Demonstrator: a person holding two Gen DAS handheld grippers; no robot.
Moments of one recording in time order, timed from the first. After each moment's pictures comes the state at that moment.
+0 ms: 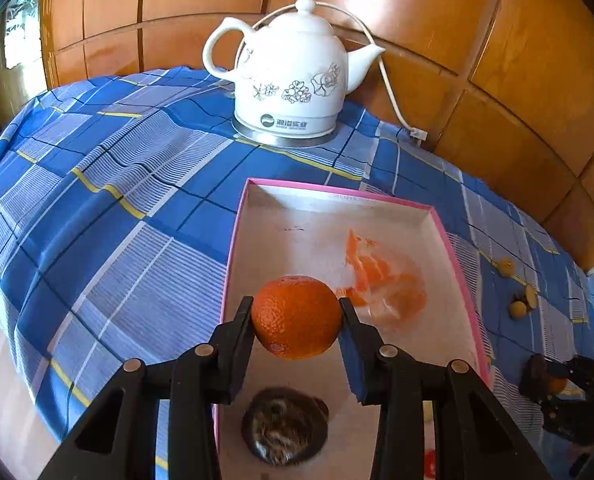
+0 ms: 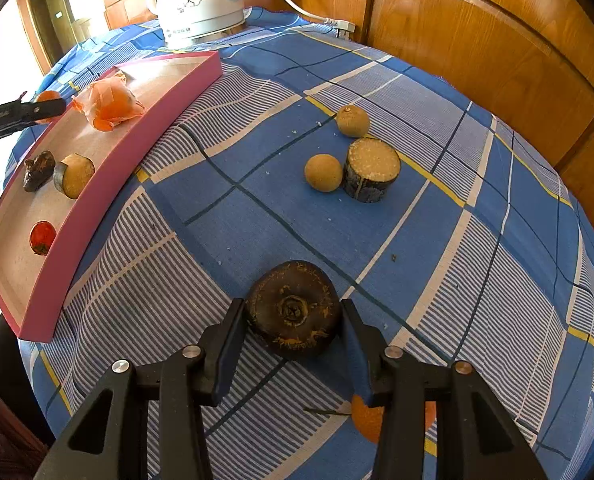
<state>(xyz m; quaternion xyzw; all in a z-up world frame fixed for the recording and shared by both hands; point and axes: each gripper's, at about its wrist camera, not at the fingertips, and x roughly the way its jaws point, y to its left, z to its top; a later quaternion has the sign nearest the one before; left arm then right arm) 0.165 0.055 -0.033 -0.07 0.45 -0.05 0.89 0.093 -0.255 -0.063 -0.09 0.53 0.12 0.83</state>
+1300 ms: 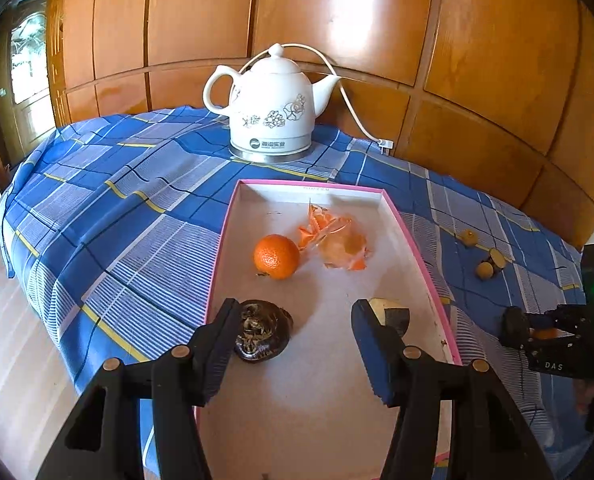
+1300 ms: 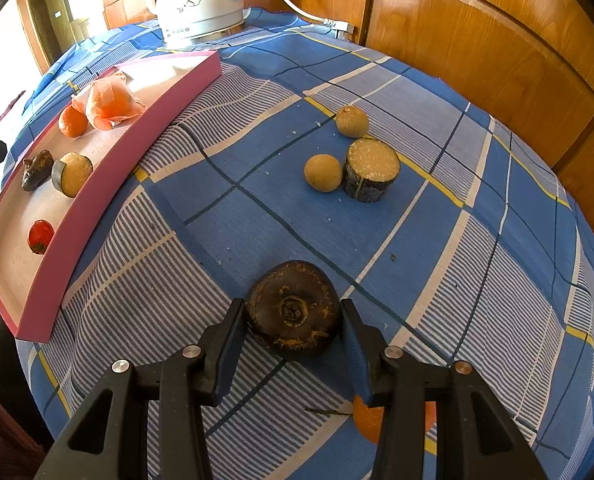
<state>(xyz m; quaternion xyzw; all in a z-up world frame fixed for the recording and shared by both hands) 0.064 0.034 -0.009 -0.04 0.38 -0.04 0.92 0.092 -0.254 -0.062 -0.09 0.53 0.12 0.83</state>
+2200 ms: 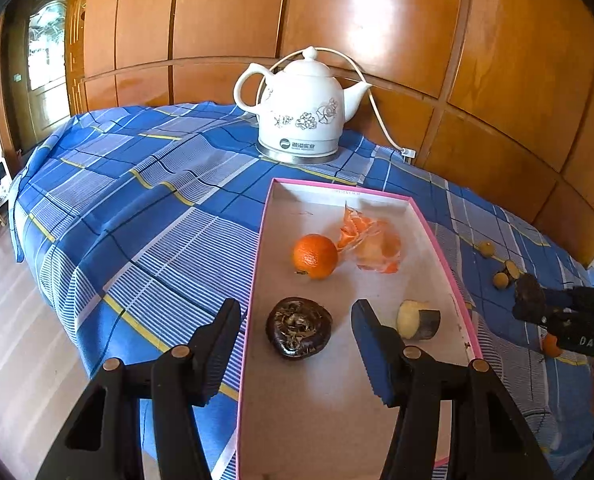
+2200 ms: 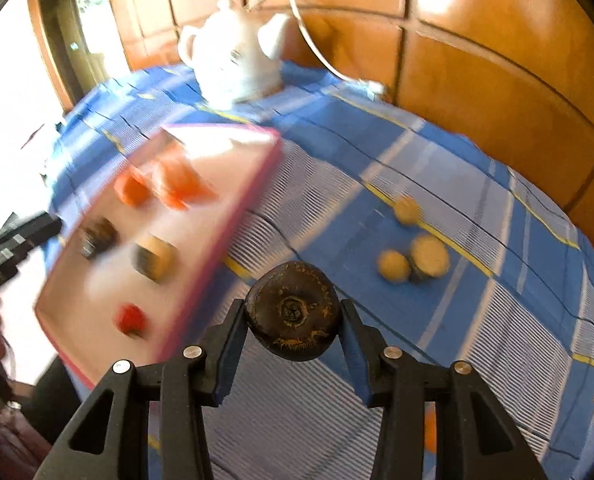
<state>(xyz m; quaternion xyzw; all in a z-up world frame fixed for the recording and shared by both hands) 0.060 0.065 -0.012 -0.06 0.38 -0.02 0.92 0.099 -0.195 -0.003 -0.05 0.48 0.15 0.86</state>
